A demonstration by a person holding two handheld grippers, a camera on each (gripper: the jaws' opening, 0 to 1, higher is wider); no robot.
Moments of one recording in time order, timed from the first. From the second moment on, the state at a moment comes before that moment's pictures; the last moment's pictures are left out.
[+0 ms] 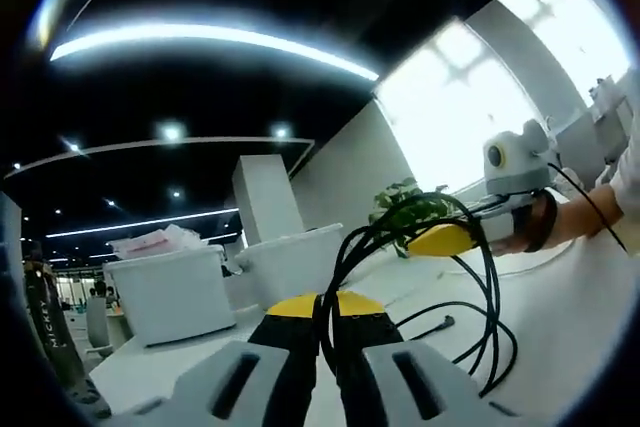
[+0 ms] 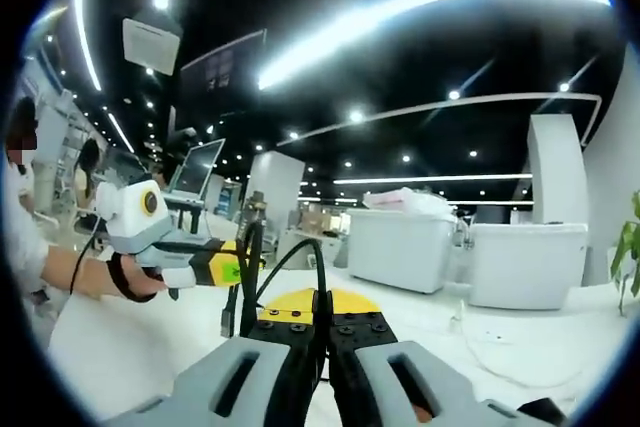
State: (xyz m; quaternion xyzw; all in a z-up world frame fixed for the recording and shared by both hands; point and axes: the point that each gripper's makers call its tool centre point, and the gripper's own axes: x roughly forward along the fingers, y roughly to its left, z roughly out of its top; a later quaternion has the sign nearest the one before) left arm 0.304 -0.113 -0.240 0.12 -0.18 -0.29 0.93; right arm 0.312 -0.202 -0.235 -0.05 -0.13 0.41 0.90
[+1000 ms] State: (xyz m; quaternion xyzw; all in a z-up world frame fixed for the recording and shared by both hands) left arm 0.312 -0.116 -0.256 0.12 -0.14 -0.29 0.94; right arm 0.281 -0.179 -0.231 0.05 -0.10 0.53 0.84
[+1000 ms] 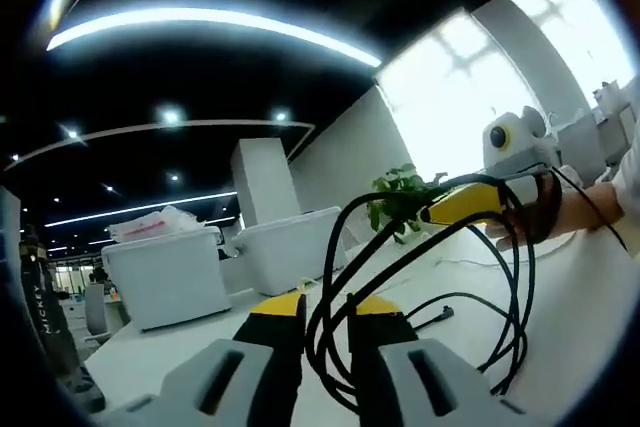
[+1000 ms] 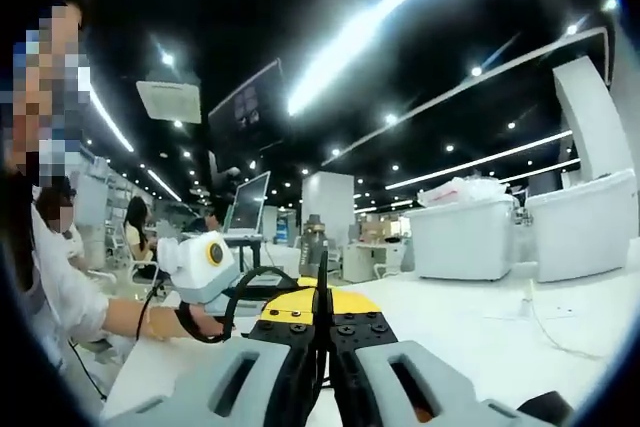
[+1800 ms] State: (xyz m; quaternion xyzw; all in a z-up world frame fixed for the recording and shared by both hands) left arm 0.315 -0.100 -0.249 0.18 -0.15 -0.25 0.94; right arm 0.313 -0.205 -0.234 0.09 -0.09 0.45 0.88
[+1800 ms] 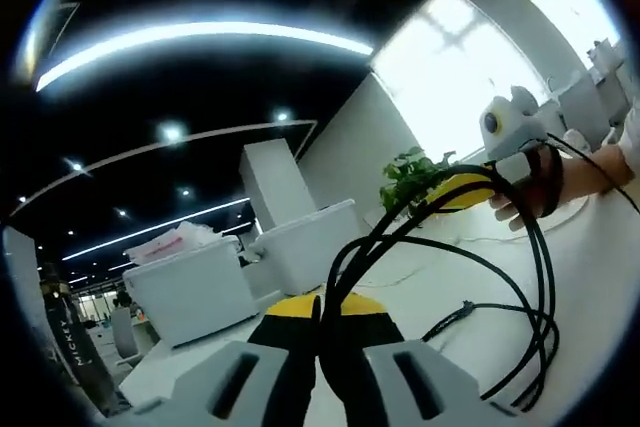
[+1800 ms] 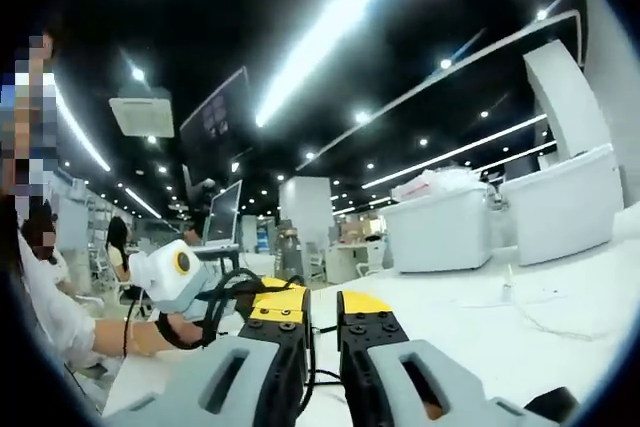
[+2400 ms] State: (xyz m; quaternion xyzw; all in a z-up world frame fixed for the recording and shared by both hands) left arm 0.289 -0.101 -0.212 0.16 -0.22 -0.26 0.93; right arm 0.356 -0.188 -0.353 -0.13 0.07 0.42 0.89
